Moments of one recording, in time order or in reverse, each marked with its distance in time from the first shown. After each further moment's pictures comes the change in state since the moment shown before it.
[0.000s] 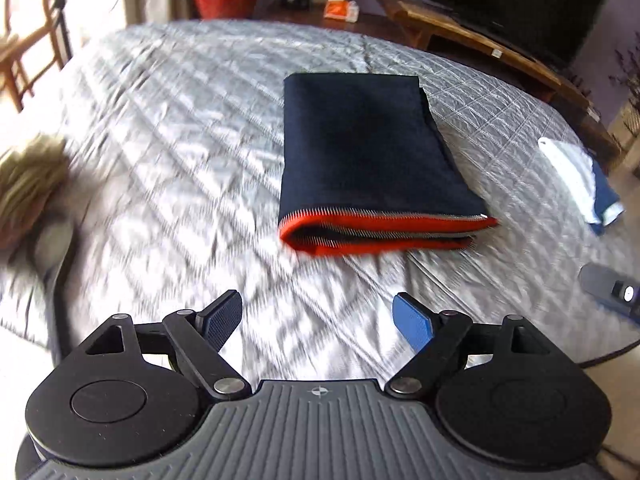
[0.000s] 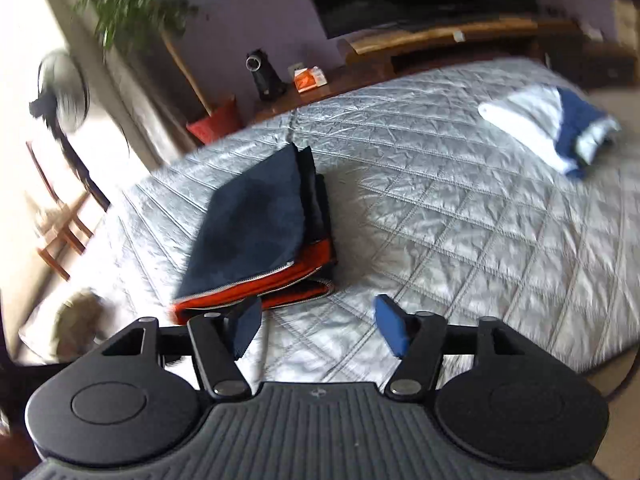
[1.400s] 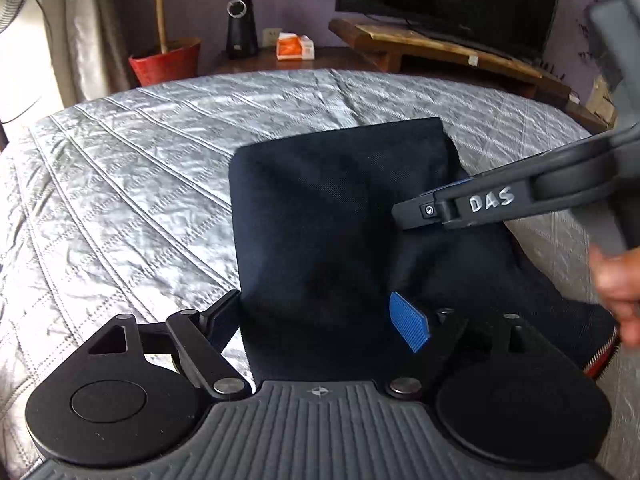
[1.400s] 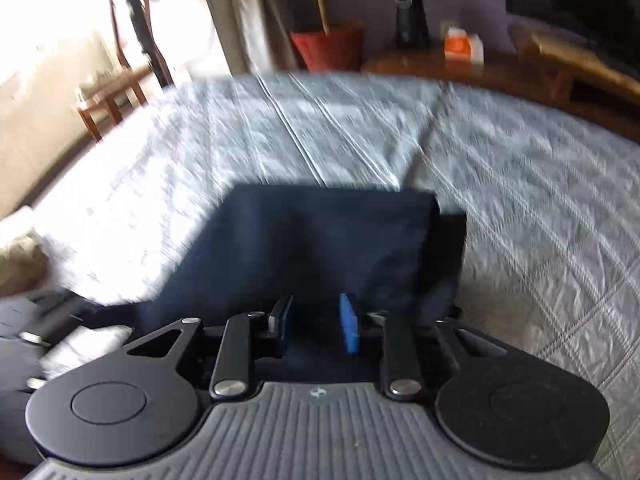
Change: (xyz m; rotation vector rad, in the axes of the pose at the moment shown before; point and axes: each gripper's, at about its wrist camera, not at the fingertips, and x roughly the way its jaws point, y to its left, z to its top) left arm 0.159 -0.003 0.111 0.253 -0.176 -0.015; right arm 0.258 0.054 0.109 -0.521 0.196 0.110
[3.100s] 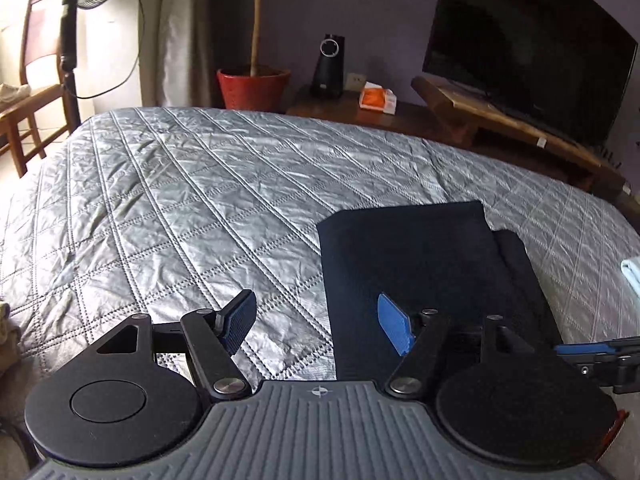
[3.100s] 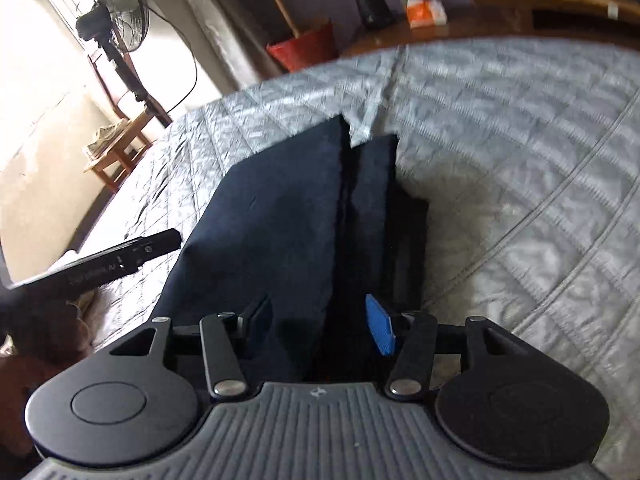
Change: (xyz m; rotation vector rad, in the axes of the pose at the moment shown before) left arm -0.025 0.058 0.018 -0.231 -0.126 0.125; right arm -0.032 -0.006 -0.061 0.248 0.017 0.156
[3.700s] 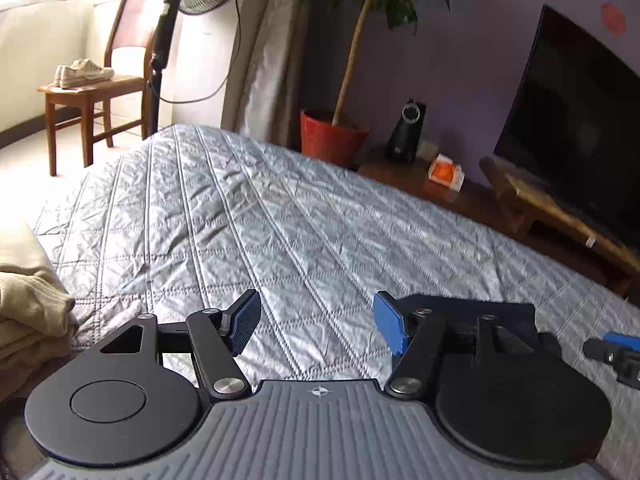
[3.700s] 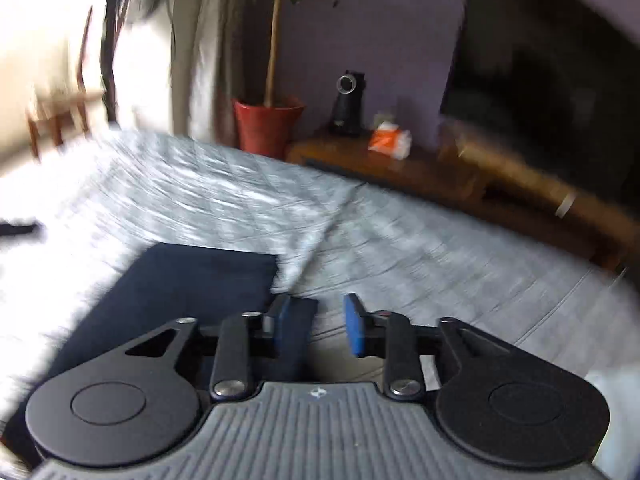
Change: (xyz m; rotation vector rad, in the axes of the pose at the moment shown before) left arm -0.024 0.044 0.015 -0.239 -0.146 0.136; right arm 0.003 0.037 0.045 -0.322 -0.223 -0.329
